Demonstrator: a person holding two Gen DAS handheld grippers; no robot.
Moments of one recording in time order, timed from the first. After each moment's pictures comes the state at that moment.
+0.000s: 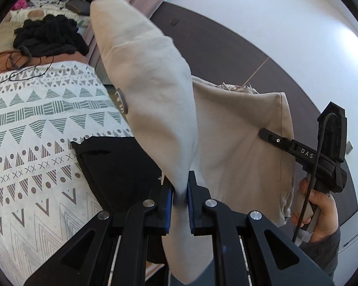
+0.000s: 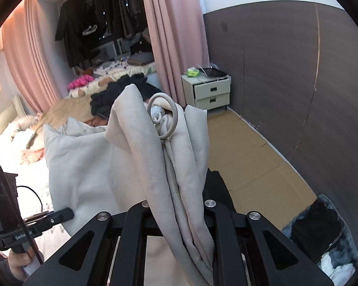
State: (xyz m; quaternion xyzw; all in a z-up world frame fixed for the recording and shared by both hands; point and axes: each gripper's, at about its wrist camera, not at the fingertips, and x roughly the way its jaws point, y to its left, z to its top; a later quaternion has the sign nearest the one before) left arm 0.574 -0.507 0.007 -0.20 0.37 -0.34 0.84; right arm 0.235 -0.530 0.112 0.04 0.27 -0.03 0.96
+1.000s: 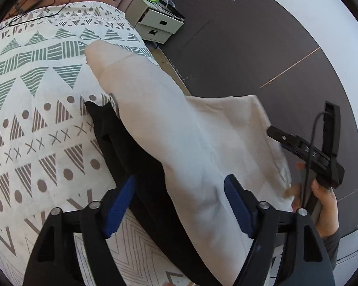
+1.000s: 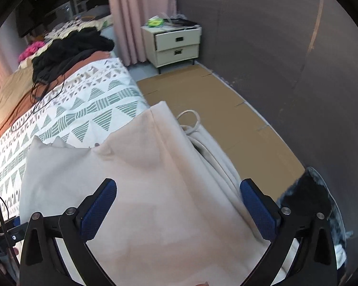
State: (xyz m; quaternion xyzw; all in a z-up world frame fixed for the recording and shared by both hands) left arm 0.697 -0.520 -0.132 -0.20 0.49 -0.31 0.79; right arm 0.361 -0.545 0.113 0.06 0.39 -0.15 0.91
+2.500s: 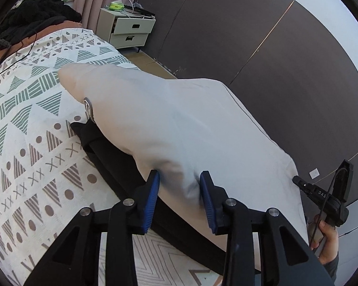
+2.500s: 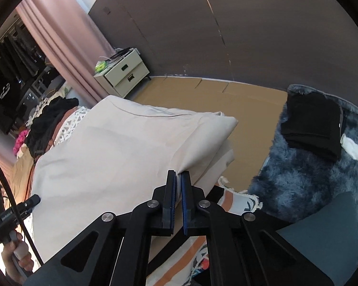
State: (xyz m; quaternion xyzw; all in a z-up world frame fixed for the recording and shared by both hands) left arm 0.678 -0.558 -0.121 -0.06 0.46 -0.34 0.82; right arm 0.102 -0.601 0.082 0.30 0.27 -0.21 0.89
